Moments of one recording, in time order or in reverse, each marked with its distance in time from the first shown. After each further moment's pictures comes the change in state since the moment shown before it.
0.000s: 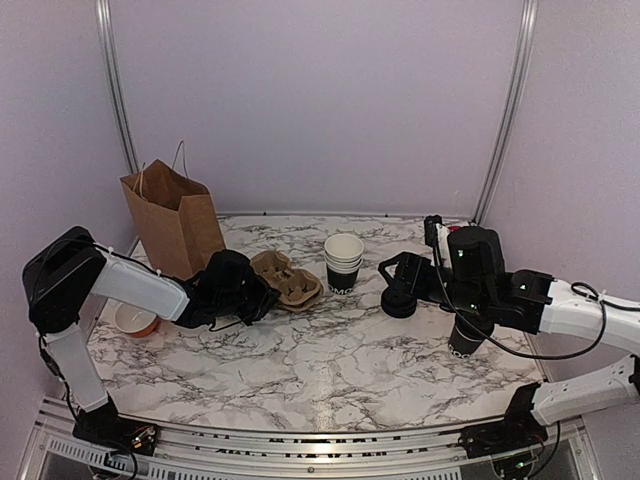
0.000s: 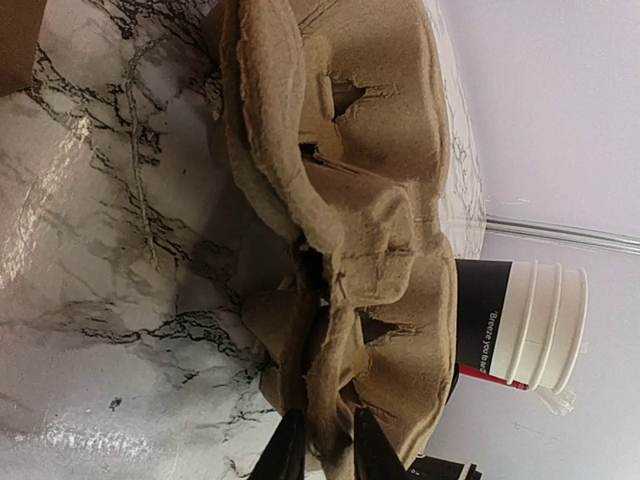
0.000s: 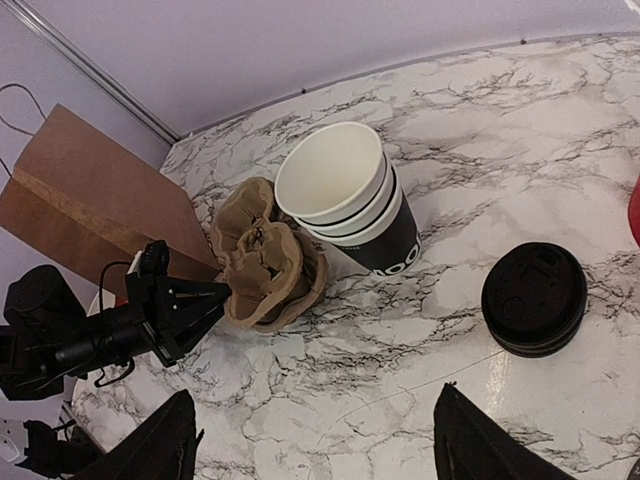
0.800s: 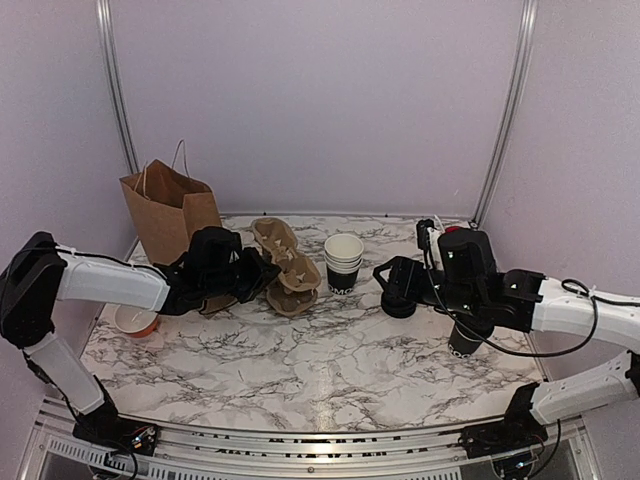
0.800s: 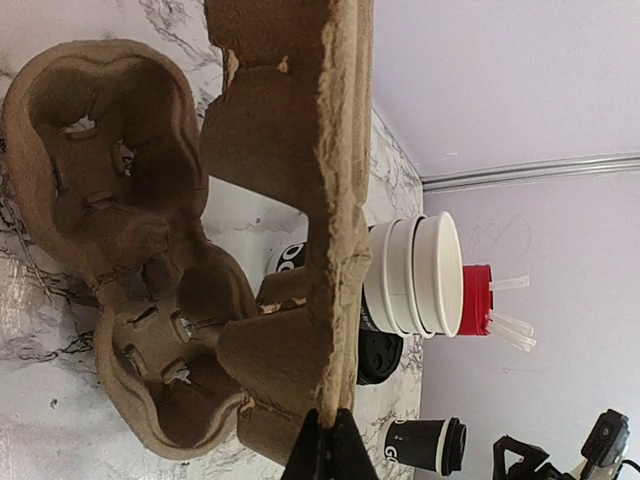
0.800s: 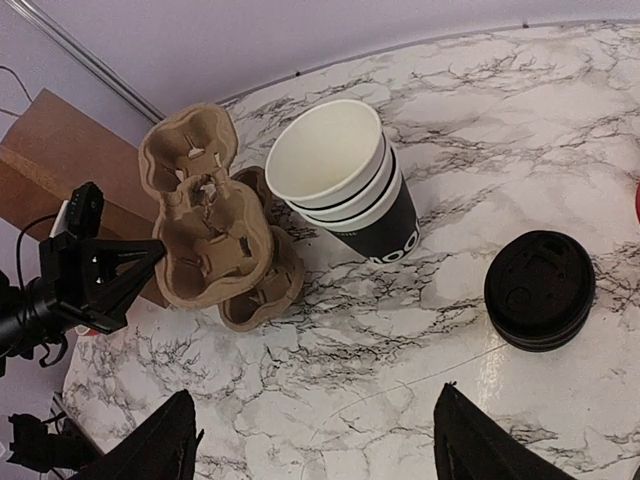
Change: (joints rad) left arm 0.013 -0.136 0.030 -0.024 0.052 0.227; right arm 0.000 0.047 0.002 0.006 -0.015 -0.001
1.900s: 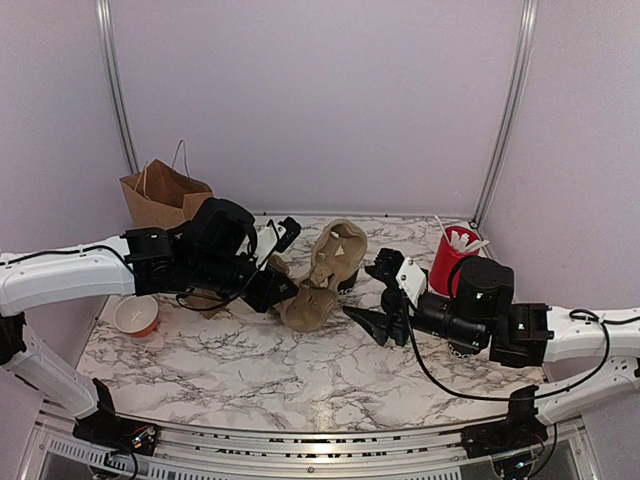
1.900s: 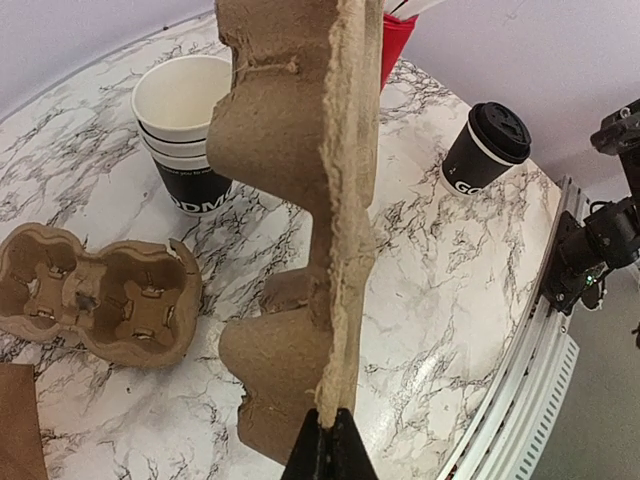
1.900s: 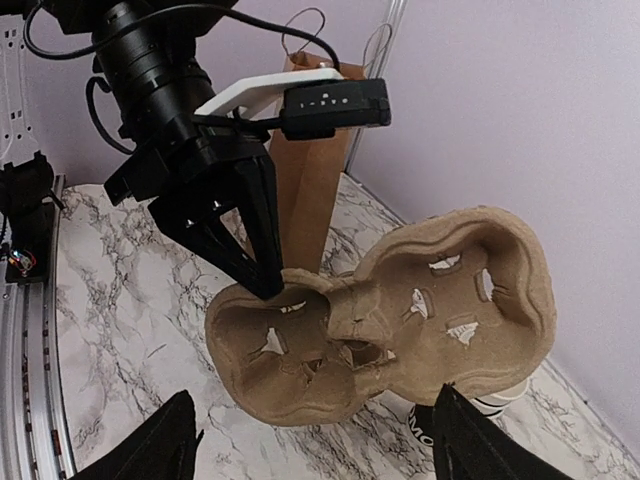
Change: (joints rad) left arm -0.239 -0.214 0.308 -0.742 0.048 0.973; right arm 0.280 -0.111 -0.133 0.375 -0.072 -0.946
